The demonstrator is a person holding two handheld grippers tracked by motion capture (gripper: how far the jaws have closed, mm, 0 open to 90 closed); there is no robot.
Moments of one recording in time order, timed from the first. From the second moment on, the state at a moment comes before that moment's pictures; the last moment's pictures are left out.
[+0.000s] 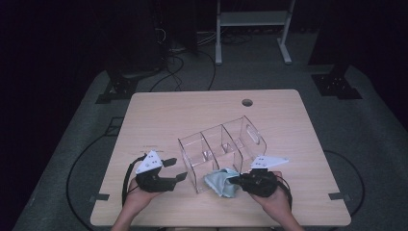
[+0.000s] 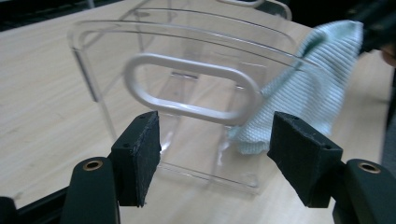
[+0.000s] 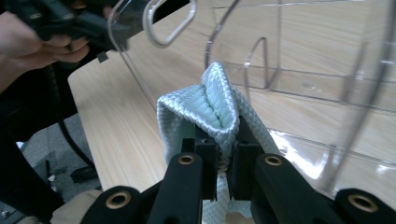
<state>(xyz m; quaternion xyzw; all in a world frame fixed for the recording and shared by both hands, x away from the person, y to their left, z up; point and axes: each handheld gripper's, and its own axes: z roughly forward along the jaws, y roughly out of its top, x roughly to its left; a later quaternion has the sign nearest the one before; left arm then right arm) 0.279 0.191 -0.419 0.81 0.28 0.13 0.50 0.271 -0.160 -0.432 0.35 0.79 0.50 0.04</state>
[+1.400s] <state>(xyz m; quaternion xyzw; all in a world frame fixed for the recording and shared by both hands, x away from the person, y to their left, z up) 0.277 0.159 -0.422 0.82 0.26 0.15 0.48 0.295 -0.185 -0.429 0.39 0.78 0.48 0.09</state>
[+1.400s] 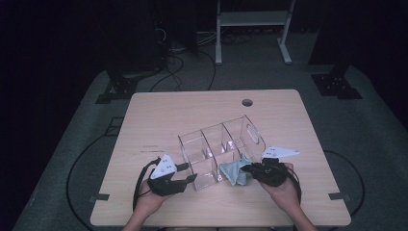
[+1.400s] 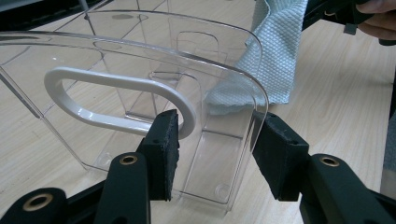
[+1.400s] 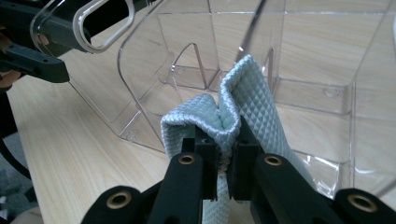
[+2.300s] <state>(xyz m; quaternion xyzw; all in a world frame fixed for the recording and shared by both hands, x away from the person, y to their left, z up) 0.294 0.174 -0.423 0.81 0.28 0.17 0.48 0.307 -0.187 -0.449 0.41 0.78 0.46 0.08</state>
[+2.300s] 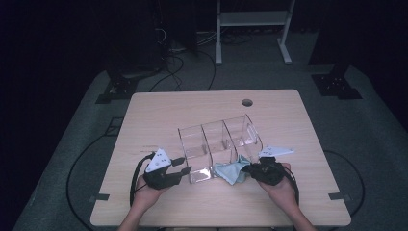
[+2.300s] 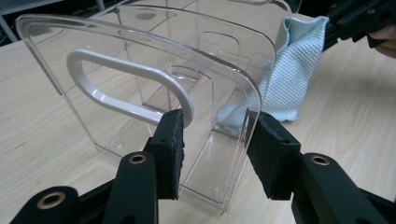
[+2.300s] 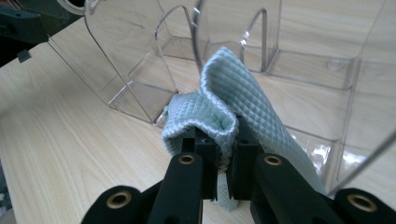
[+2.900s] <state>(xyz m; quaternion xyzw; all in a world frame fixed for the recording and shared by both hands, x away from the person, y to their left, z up) 0.320 0.184 -0.423 0.80 0.31 0.18 0.48 0.303 -0.229 -0.439 0.45 0.75 0.49 0.09</state>
